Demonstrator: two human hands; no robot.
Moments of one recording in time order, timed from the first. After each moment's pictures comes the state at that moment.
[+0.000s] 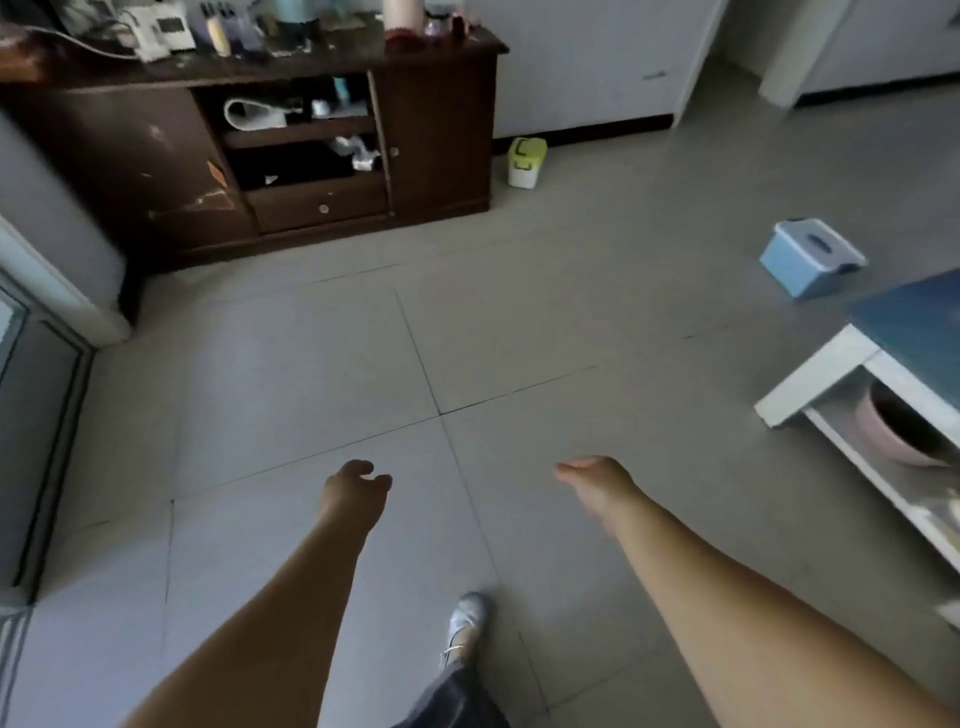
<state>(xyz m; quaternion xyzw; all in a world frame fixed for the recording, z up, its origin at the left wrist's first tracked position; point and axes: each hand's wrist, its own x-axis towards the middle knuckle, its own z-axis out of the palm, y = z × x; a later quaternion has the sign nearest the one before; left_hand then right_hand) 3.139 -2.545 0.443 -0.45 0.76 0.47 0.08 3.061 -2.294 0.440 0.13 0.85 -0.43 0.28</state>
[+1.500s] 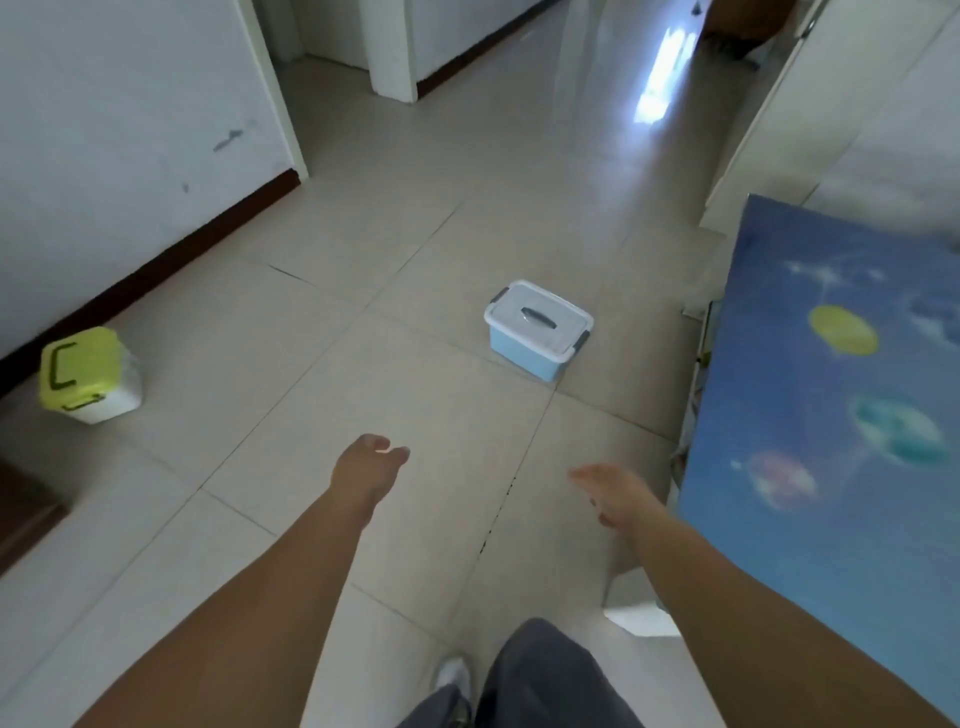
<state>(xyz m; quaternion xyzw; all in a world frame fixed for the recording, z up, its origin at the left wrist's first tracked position) 2.026 -1.958 0.473 -0.10 0.84 0.45 0.28 2.163 -1.728 0.449 0.48 0.70 -0.50 0.13</state>
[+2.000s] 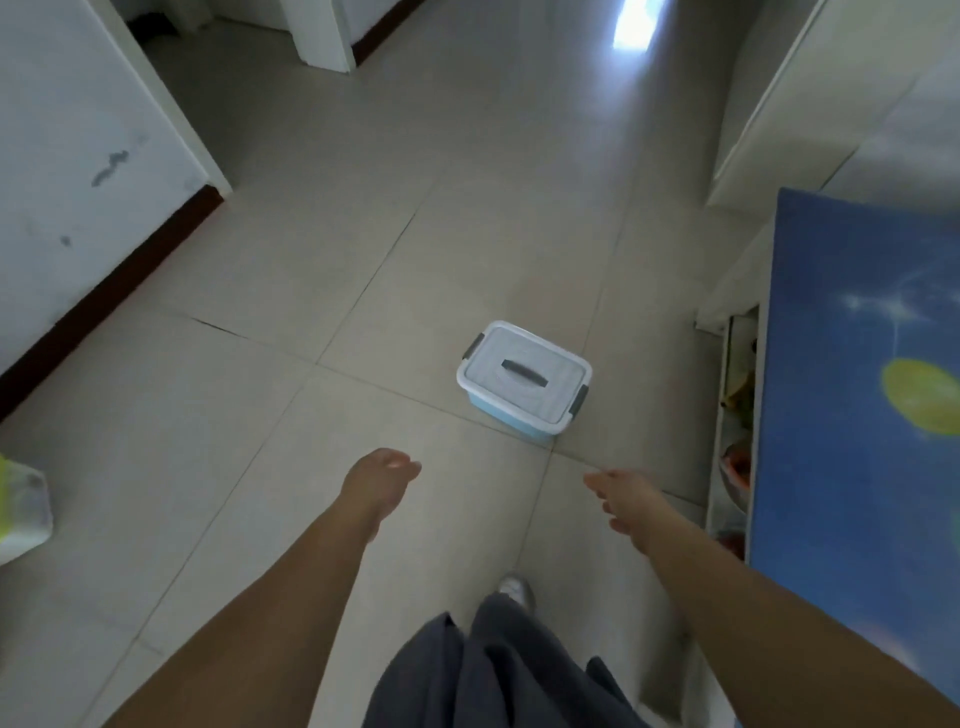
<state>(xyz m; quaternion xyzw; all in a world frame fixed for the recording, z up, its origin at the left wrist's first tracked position) 1.748 -1.714 0.432 -0.07 0.83 0.41 0.37 1.907 -1.494 0.385 0.57 0.59 -0.56 0.10</state>
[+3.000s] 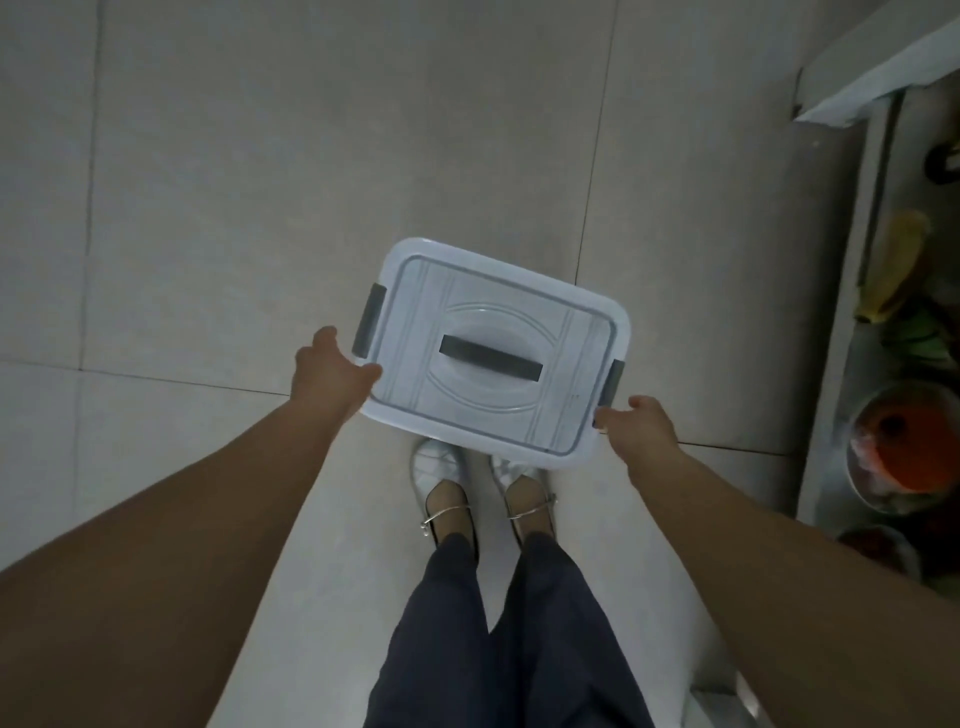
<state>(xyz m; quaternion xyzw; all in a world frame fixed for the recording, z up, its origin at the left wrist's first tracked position) 1.413 -1.396 0.030 0.03 0.89 0.10 0.44 1.661 -1.248 0.024 0.73 0.45 -0.47 0.19</state>
